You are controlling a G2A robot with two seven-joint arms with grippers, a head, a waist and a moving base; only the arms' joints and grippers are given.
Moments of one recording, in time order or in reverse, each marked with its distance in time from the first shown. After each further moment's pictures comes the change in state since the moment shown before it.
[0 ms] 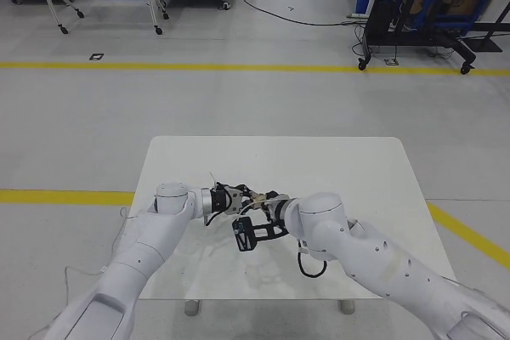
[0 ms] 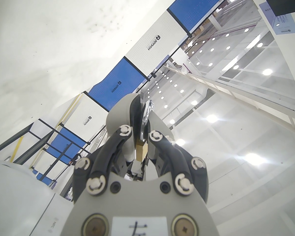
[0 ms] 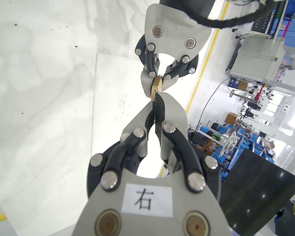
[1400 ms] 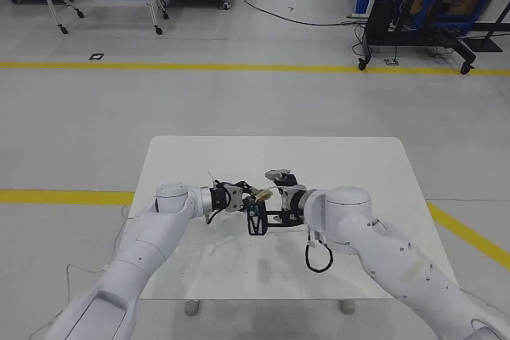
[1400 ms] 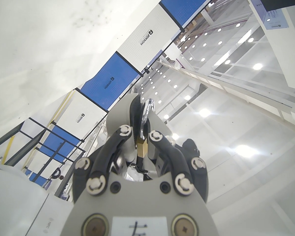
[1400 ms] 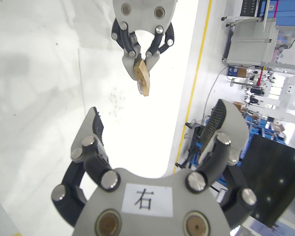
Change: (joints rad) left arm -0.014 -0.014 0.002 0.043 -0.052 -0.069 -0.019; right arm -0.121 0.034 0.213 -0.047 0.053 0.069 -0.152
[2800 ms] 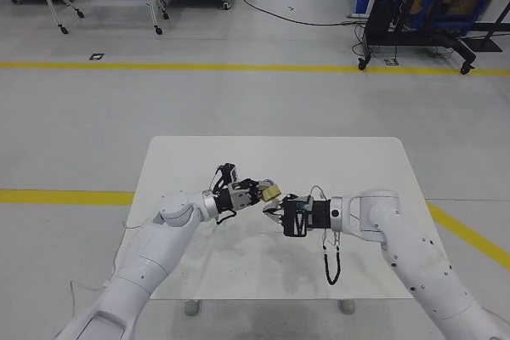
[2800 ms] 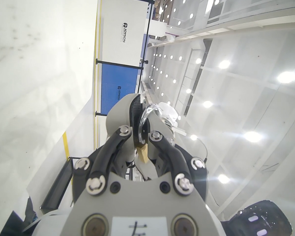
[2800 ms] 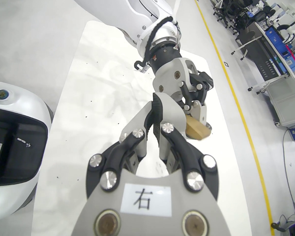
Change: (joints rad) left arm 0.126 0.015 -0.055 -0.211 0.119 -0.486 0.021; right arm -0.157 0.053 0.204 0.172 0.061 -0.165 -0.753
